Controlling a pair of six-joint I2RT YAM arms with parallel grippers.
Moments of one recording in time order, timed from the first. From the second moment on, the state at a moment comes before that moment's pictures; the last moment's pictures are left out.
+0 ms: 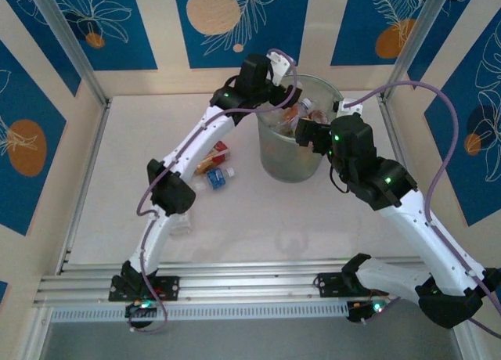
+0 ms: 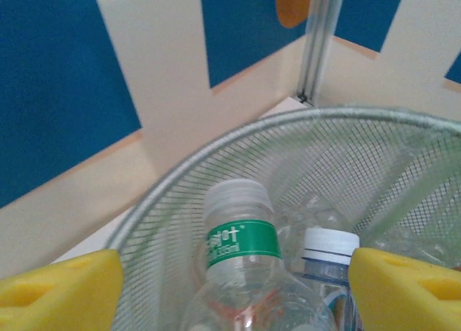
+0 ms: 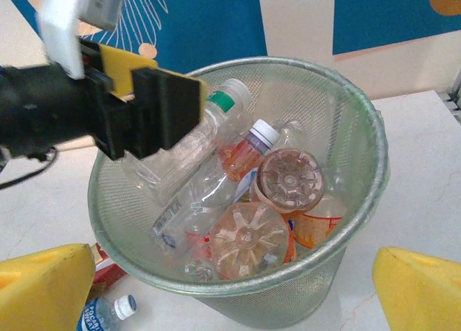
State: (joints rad) left arm -0.68 2.31 2.58 -0.62 0.03 0.04; right arm 0.64 1.04 1.34 -0.73 0.50 0.45
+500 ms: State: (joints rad) left arm -0.68 1.77 2.09 -0.63 -0.27 -0.05; right arm 0.64 1.04 1.34 -0.73 0.49 0.44
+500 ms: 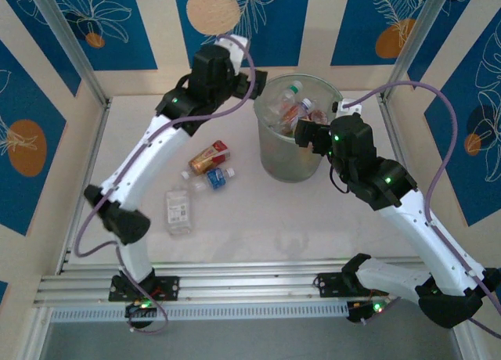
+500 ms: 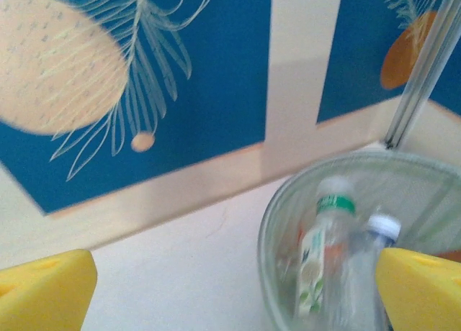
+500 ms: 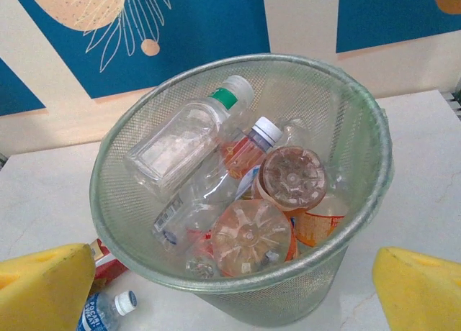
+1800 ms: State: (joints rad) left arm -0.63 1.54 1.17 -0.87 -0.31 -0.16; right arm 0.64 1.06 1.33 -0.73 0.49 0.45
